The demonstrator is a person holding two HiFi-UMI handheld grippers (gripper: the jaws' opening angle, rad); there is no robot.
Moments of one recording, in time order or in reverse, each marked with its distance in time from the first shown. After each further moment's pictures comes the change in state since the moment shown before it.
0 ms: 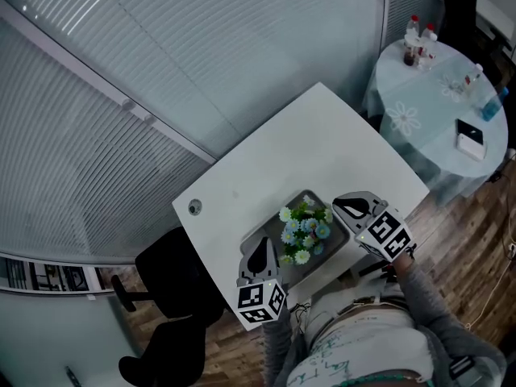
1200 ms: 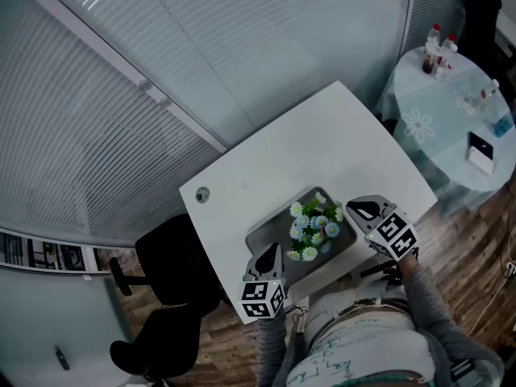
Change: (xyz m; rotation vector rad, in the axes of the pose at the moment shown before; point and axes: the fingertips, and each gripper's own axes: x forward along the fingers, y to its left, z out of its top) left arm -0.003 0.012 -0.062 0.008 0.131 -0.062; right arm 0.012 0.001 -0.031 0.014 0.096 0.045
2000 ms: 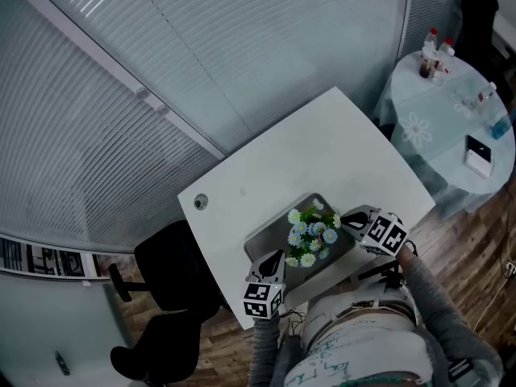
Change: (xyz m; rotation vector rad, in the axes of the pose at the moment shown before) left arm 0.020 -0.006 -0.034 0.100 0.095 -0.130; right arm 0.032 0.022 -0.049 -0.094 0.139 0.230
